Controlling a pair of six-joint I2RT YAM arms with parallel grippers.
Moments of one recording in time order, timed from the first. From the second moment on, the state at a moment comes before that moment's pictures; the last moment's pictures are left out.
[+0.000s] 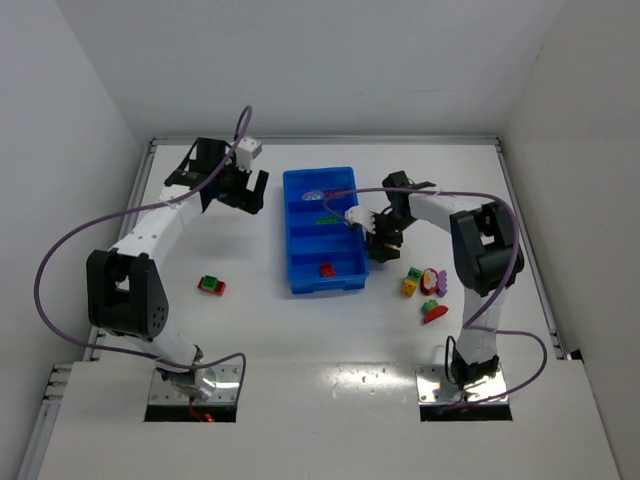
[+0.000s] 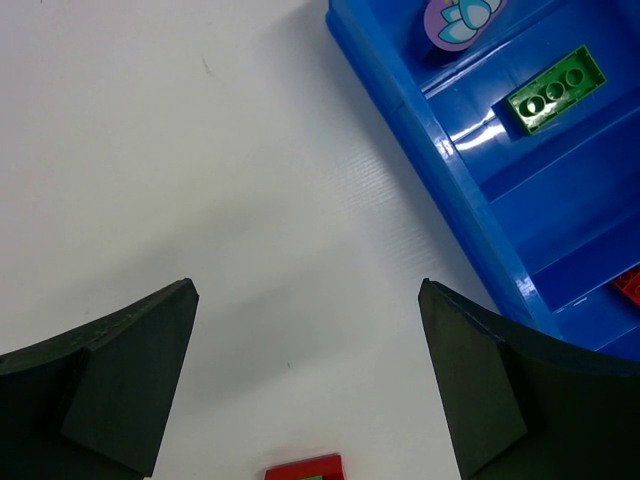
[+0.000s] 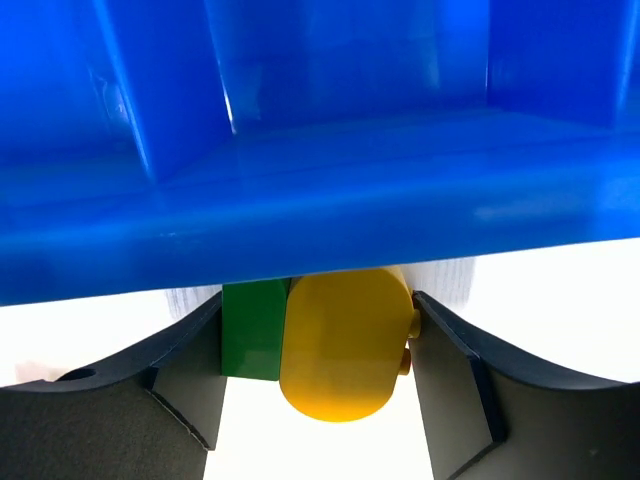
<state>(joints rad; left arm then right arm) -0.16 1.59 1.32 -0.51 0.20 0.20 0.29 2.00 1.29 -0.66 -0.42 -1.20</state>
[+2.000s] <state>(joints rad) -0.15 1.56 1.37 -0.50 0.85 -0.16 0.69 1.87 1.60 -0.34 -0.53 -0.89</state>
